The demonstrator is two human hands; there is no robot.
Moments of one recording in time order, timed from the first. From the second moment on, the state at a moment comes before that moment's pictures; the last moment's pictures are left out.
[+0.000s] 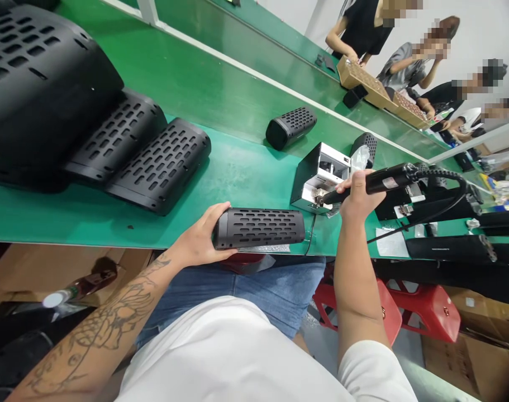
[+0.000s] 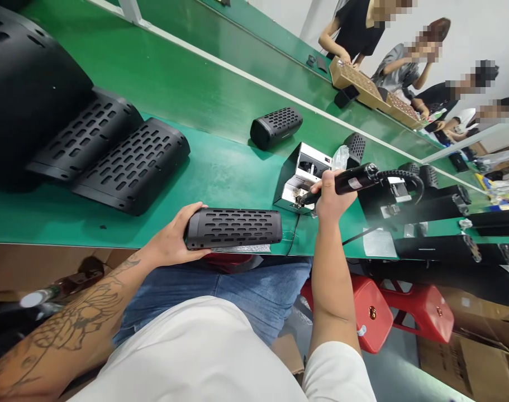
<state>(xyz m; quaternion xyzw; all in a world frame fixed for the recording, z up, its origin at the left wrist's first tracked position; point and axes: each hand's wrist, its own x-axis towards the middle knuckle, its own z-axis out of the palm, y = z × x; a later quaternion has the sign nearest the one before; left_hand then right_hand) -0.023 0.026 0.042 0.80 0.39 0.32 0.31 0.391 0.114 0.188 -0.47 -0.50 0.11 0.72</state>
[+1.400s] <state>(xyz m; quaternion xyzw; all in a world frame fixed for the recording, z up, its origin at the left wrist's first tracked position) -0.012 0.028 0.042 0.78 0.37 0.36 0.36 0.190 0.018 0.181 -0.24 -0.65 0.58 0.44</state>
